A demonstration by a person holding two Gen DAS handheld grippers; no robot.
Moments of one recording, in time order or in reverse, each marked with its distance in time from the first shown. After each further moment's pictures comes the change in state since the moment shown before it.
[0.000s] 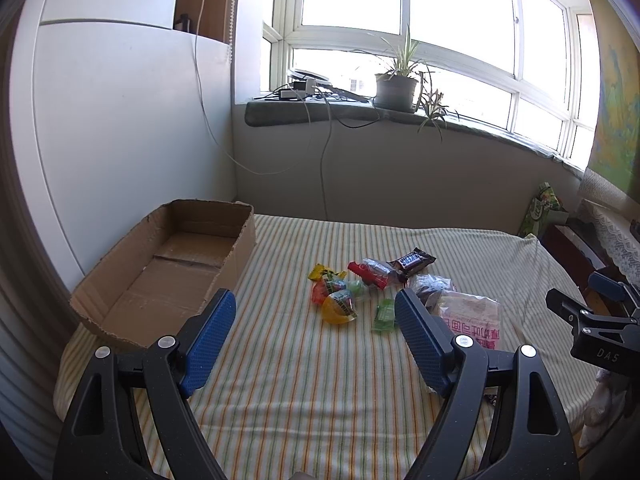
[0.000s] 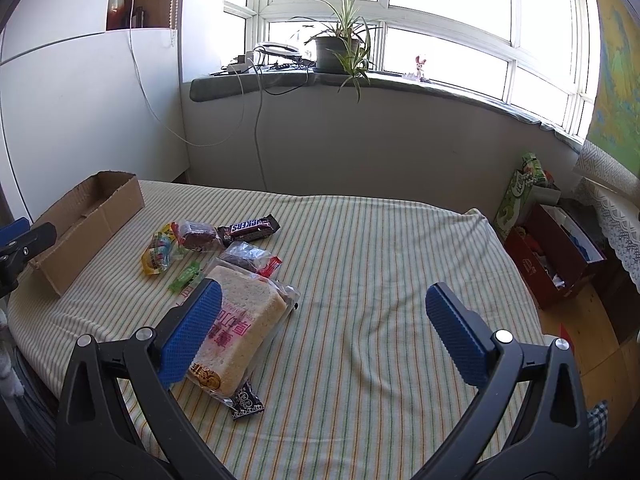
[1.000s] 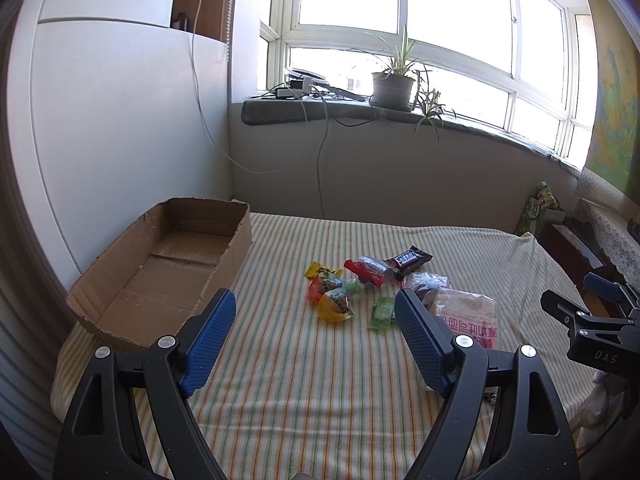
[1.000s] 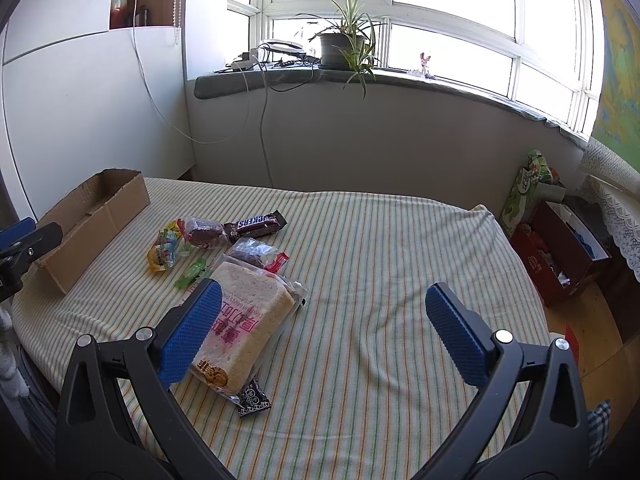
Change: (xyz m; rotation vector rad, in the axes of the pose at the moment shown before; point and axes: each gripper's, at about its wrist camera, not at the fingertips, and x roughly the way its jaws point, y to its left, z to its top) left arm -0.001 -0.003 0.000 0.000 0.005 -0.011; right arm 0.001 0.002 -0.002 0.001 0.012 0.023
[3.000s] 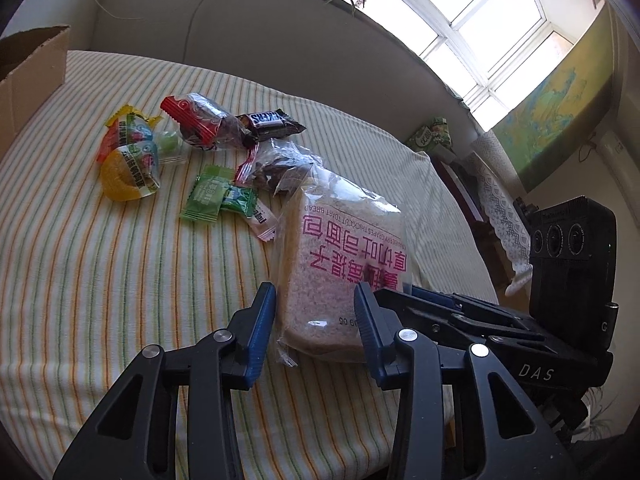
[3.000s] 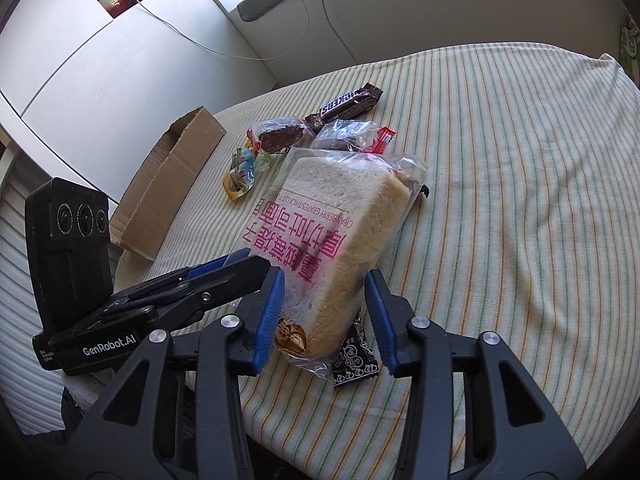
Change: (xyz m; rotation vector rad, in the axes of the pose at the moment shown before) left arm 0.103 -0.050 -0.048 -0.153 0.442 -0.568; right arm 0.092 0.008 -0.034 0.218 0.390 0.500
